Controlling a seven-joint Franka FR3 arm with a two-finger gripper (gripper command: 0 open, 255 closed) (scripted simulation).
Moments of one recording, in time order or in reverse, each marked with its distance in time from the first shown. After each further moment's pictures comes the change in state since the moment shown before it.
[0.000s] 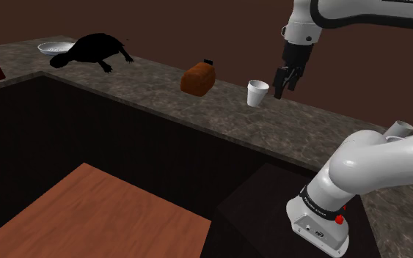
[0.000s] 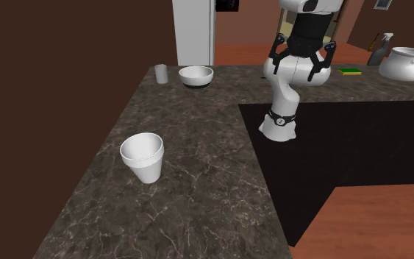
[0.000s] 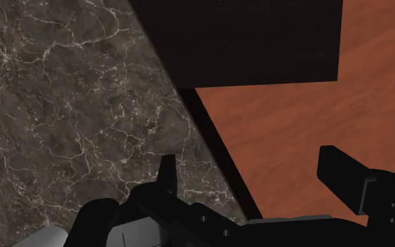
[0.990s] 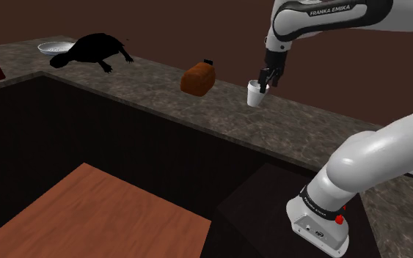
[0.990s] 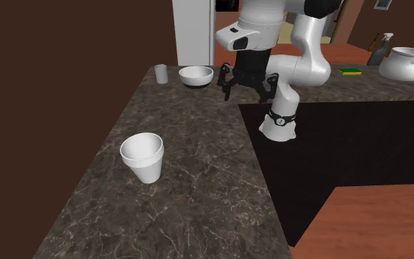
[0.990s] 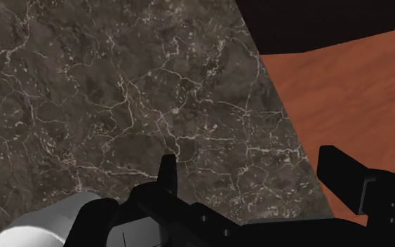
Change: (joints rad) arm -0.066 0.388 -0.167 0.122 -0.115 0.278 -0.168
